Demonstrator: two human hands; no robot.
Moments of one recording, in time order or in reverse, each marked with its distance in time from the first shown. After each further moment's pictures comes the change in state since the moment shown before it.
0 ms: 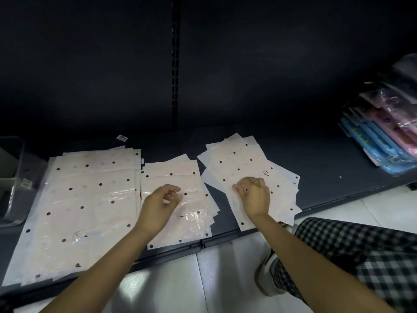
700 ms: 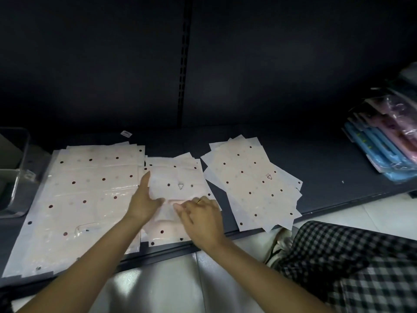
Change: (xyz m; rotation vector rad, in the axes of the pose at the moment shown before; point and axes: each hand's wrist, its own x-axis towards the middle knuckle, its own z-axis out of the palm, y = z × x) left_hand 0.010 -0.015 -0.025 -0.095 -0.017 -0.344; right_hand -0.081 -0.123 0.010 0.125 -0.006 -0.443
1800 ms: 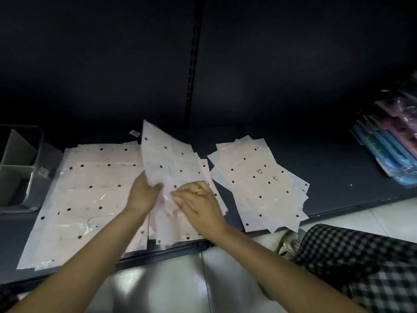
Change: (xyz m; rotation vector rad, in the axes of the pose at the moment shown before) left_hand -0.009 0.028 -0.017 -0.209 0.170 -0.056; right_hand 0.022 -0.011 -0.011 0.373 -0.062 -0.156
